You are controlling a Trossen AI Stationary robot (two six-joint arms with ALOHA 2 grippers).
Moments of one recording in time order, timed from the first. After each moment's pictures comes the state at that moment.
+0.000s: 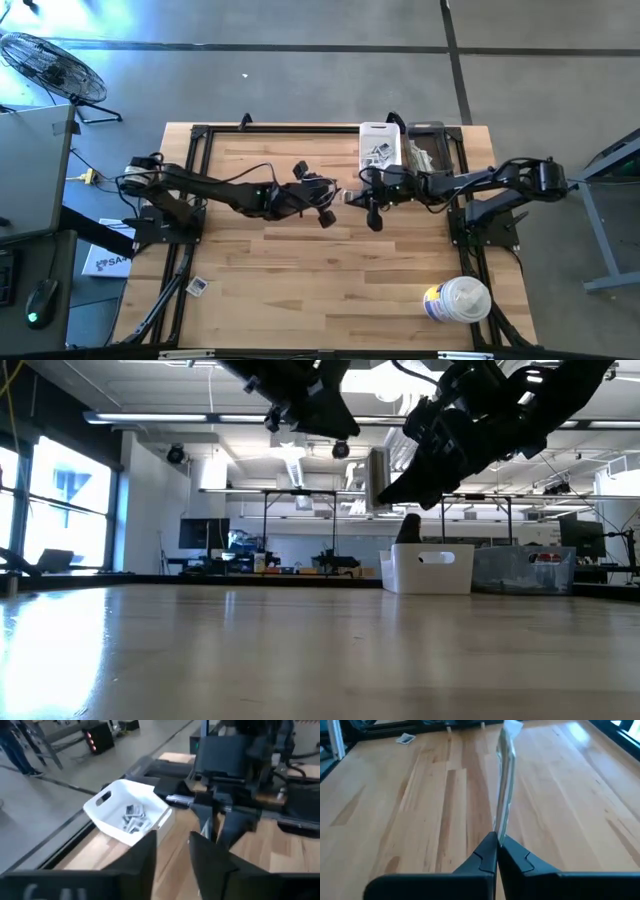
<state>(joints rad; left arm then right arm) -0.09 1.61 1.13 0.13 -0.61 -0.10 -0.17 1.37 0.57 0.33 -0.16 0.04</state>
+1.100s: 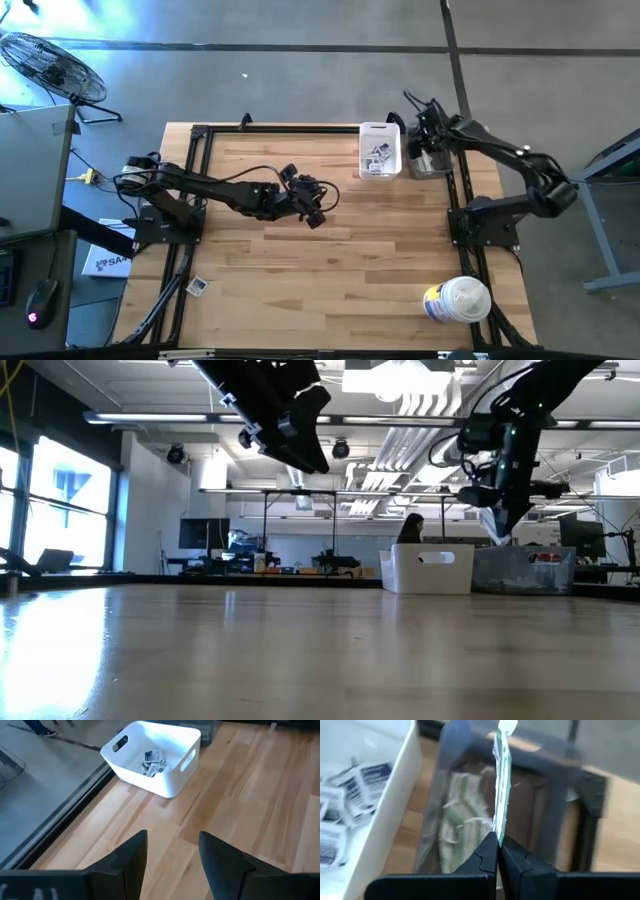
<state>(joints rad) -0.09 1.59 1.13 -0.21 -0.66 -0.24 -0.93 1.26 0.86 -0.75 0.30 0.31</state>
